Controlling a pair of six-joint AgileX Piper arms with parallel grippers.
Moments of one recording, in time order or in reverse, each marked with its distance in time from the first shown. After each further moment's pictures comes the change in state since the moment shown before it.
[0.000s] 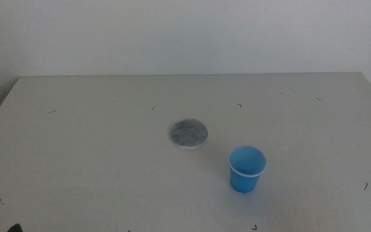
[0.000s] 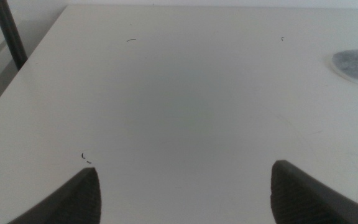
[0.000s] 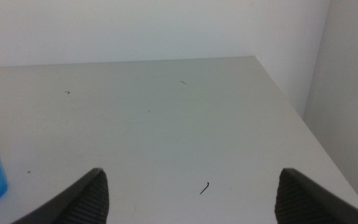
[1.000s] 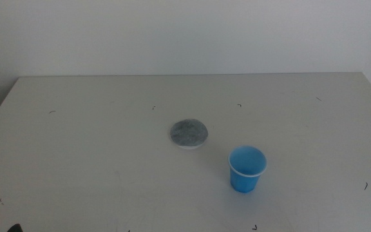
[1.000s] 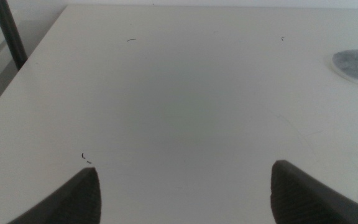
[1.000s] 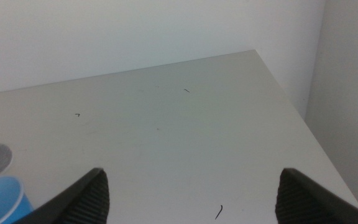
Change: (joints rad) left arm 0.000 0.000 0.000 0.000 0.000 0.000; right arm 0.000 0.330 -0.319 -0.001 0.102 0.119
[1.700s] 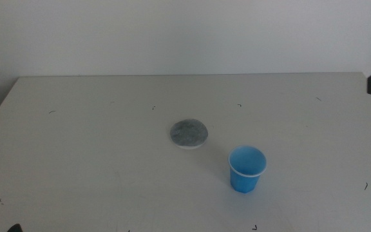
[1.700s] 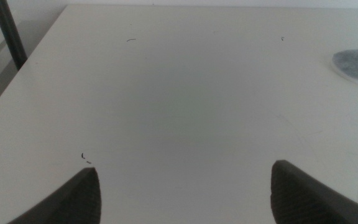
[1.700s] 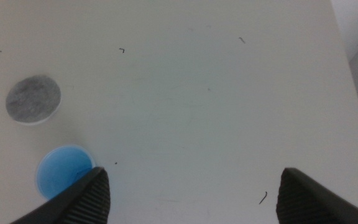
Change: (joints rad) left arm 0.000 0.000 0.000 0.000 0.000 0.000; right arm 0.318 0.713 -0.827 -0.129 0.578 0.130
